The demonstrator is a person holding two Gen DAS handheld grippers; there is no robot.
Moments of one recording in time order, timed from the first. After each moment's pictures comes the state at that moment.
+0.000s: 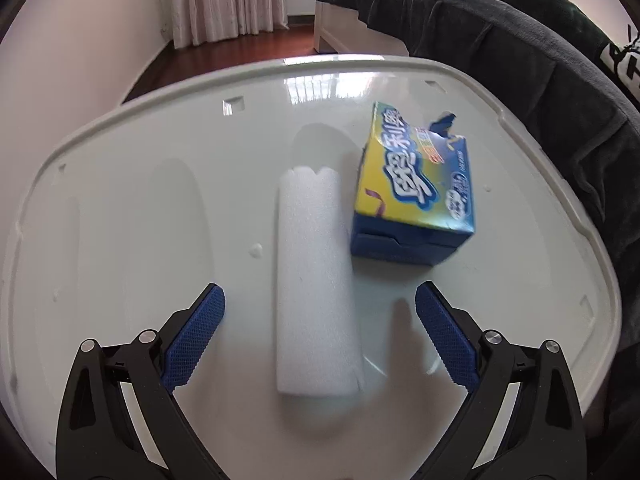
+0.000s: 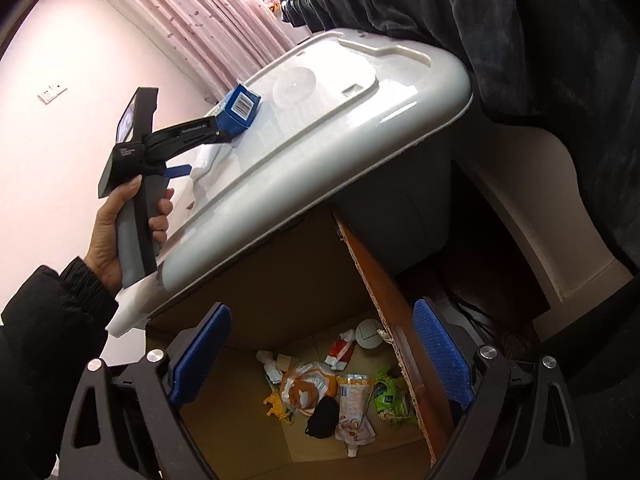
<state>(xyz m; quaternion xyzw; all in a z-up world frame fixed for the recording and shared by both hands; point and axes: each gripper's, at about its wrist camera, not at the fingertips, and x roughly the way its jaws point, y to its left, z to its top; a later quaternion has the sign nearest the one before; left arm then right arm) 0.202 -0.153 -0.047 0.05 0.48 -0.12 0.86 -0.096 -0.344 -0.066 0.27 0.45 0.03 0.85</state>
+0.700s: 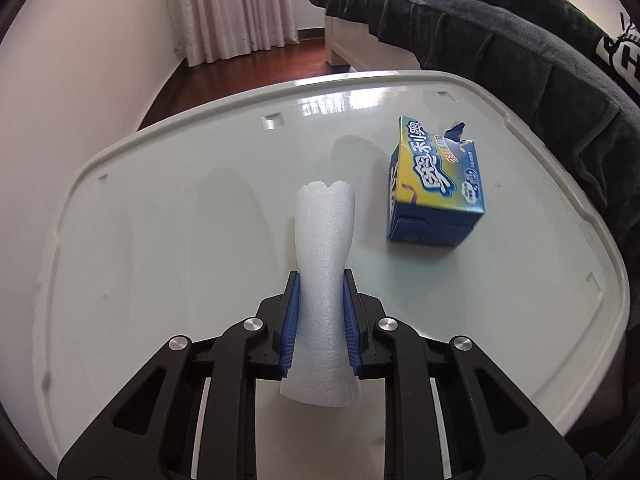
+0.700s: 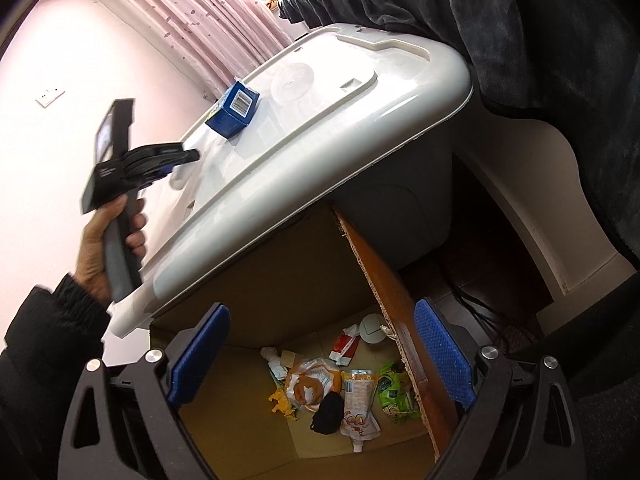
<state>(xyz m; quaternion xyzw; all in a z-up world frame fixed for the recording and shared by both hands) 0.172 -0.127 -0.020 0.07 0.47 -0.10 0.88 -0.094 -0.345 -0.065 0.28 0.46 0.04 0.84</state>
